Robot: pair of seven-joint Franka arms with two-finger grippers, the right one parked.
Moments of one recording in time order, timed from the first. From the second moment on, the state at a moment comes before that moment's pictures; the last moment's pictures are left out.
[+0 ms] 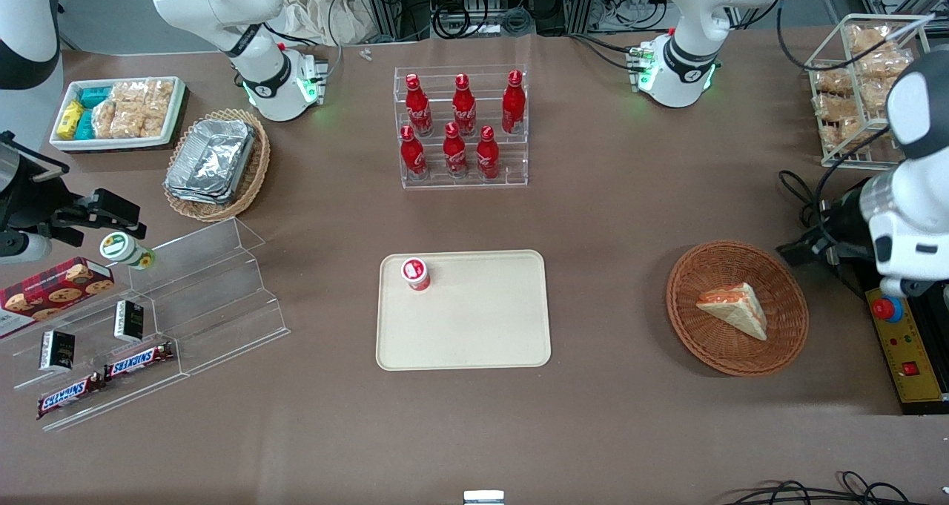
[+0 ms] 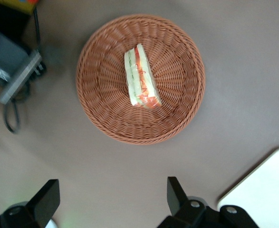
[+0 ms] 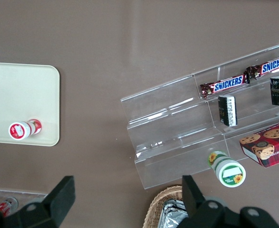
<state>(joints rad) -0.11 0.23 0.10 -1.57 -0.05 1.66 -0.75</state>
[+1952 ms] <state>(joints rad) -0.10 0.30 0.07 -1.74 -0.08 1.96 -0.92</state>
